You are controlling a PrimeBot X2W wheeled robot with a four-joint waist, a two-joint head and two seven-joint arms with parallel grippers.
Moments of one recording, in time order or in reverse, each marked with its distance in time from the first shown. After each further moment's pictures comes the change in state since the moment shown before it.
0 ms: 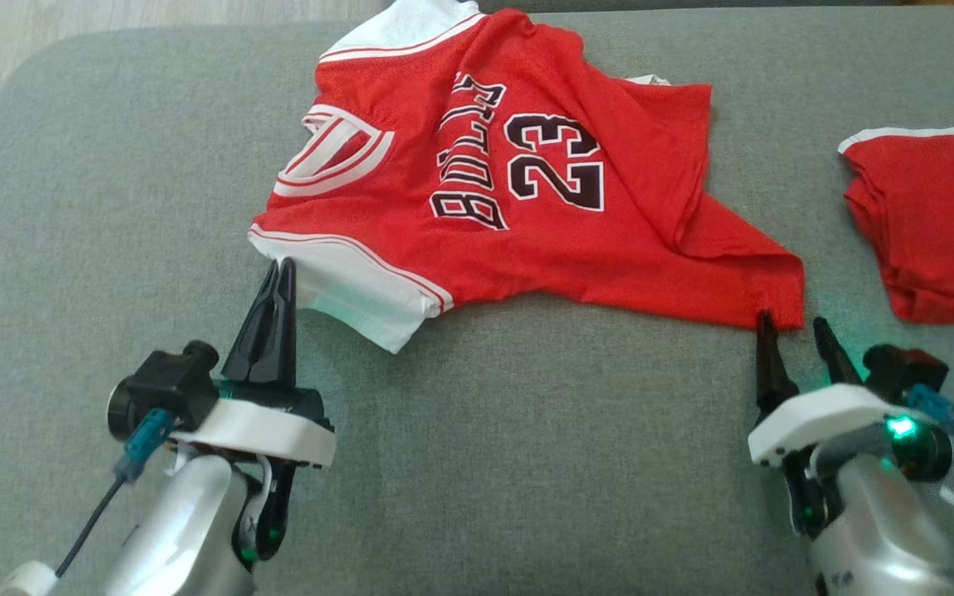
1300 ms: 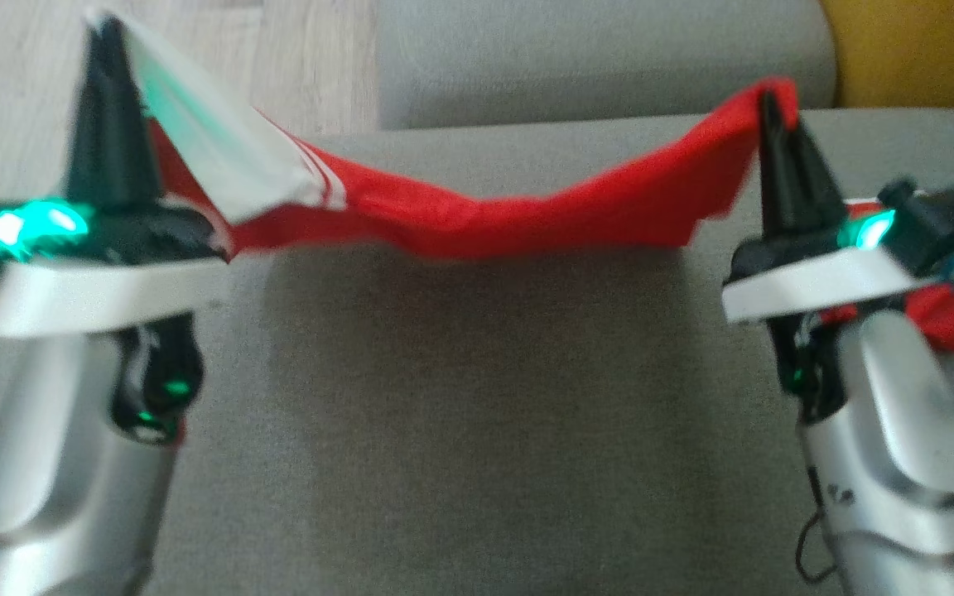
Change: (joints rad) left arm -0.158 0.021 0.213 -0.339 -0.150 -0.049 0.034; right arm -0.100 -0.011 0.179 -0.524 -0.013 0.000 0.038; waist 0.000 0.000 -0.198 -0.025
